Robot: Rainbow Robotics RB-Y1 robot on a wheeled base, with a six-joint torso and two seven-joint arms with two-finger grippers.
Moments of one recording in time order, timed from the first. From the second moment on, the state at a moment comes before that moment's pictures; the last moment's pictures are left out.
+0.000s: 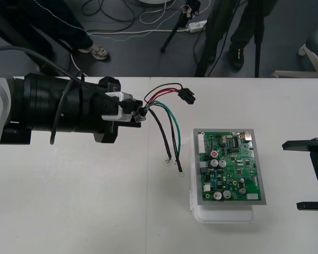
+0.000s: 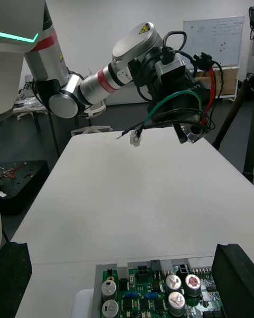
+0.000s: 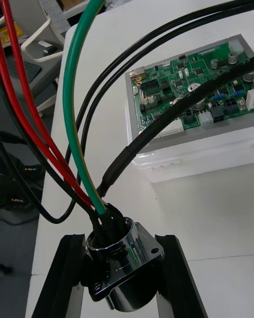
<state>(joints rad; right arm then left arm) 0.14 -0.87 -0.15 -1.74 0.72 -1.56 0.17 -0.37 0.45 -0.02 -2.10 -1.87 -1.44 0.26</state>
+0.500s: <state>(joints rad) 0.20 -0.87 -0.15 -1.86 0.68 -1.56 0.04 -0.39 0.41 -0.12 -2.10 -1.99 -1.38 0.26</state>
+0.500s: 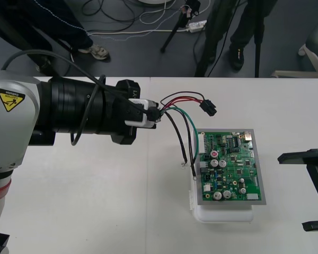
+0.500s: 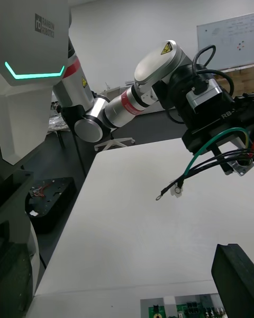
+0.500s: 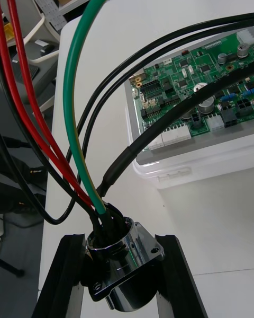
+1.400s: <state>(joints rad) 0.26 -0.85 -0.07 -2.08 0.63 -1.12 -0.05 -0.39 0.36 -0.14 -2.10 -2.12 -1.33 0.24</state>
